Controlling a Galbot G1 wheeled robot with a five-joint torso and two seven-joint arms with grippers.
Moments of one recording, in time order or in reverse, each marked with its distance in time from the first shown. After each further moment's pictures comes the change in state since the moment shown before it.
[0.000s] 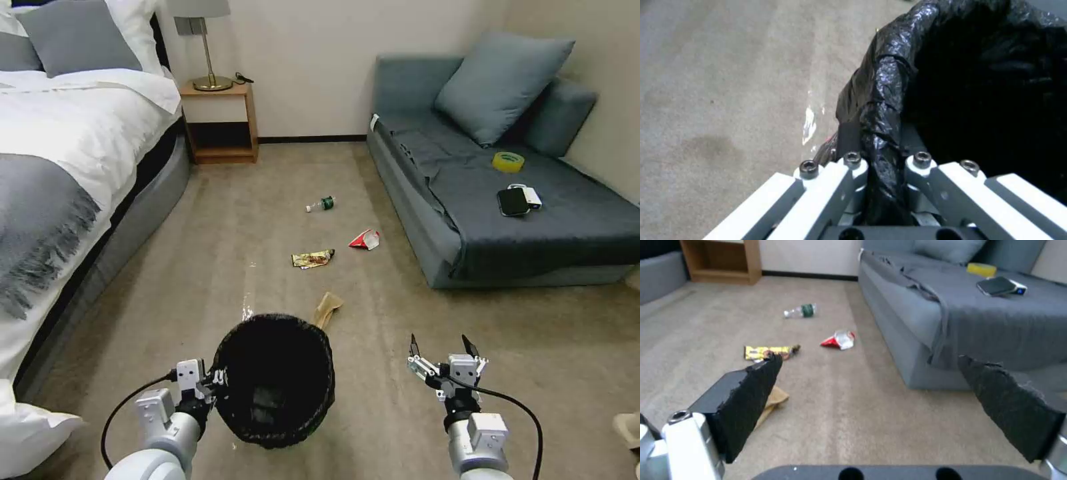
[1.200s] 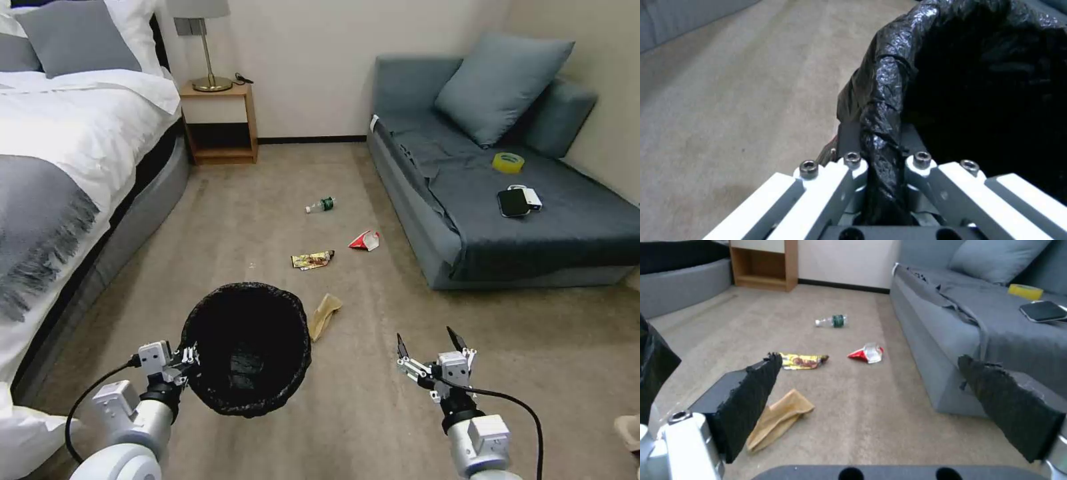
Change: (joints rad) left arm -0.031 -0.020 -0.103 -0.036 -0.040 -0.033 -0.018; right arm -0.011 -0.047 0.002 0.020 0.006 0.025 -0.109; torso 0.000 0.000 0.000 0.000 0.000
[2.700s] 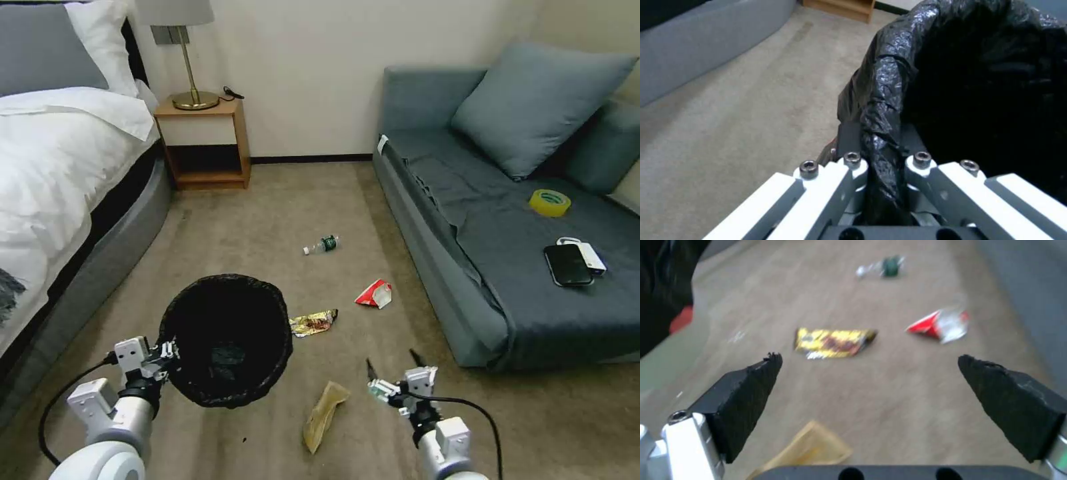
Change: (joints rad) left arm -0.003 0.002 -0.102 0.013 0.007 -0.014 0.023; right arm 0.087 -0.136 -0.193 -0.183 0.147 -0.170 0.034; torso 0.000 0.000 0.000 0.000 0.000
